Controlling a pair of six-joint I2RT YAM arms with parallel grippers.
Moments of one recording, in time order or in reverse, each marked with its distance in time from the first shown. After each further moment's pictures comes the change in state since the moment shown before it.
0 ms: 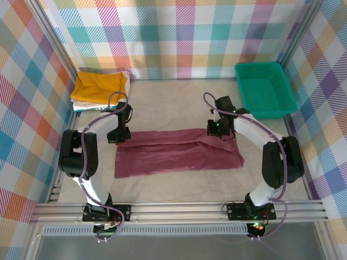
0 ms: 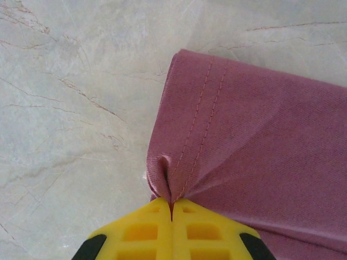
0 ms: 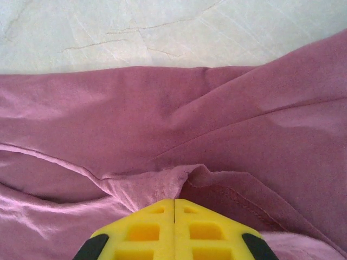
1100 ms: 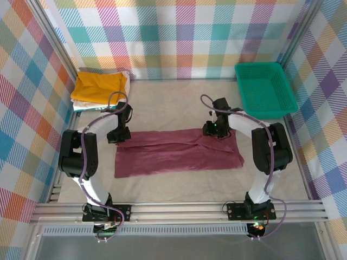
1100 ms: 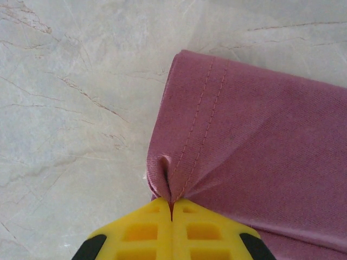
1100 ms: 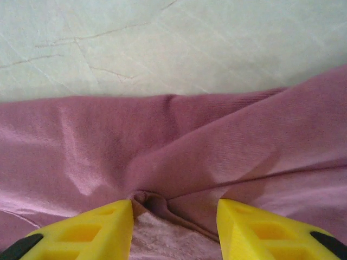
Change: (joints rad) left arm 0.000 -0.002 0.000 -0.002 -0.003 0.000; right arm -0.024 0.198 0.040 0.083 -0.003 -0.008
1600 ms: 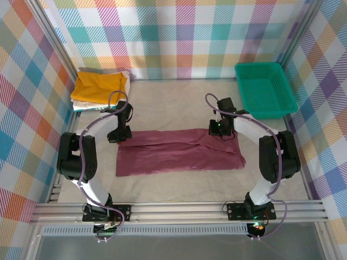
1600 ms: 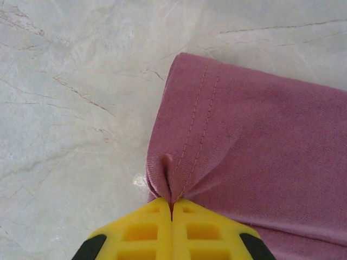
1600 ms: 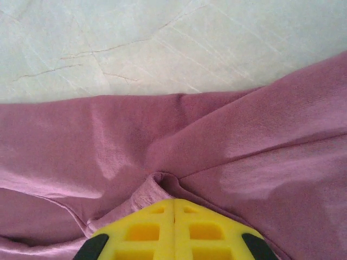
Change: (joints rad) left arm -0.016 -0.037 0.000 -0.002 0.023 -0.011; right arm -0.026 -0.133 -0.071 0.026 0.019 0.020
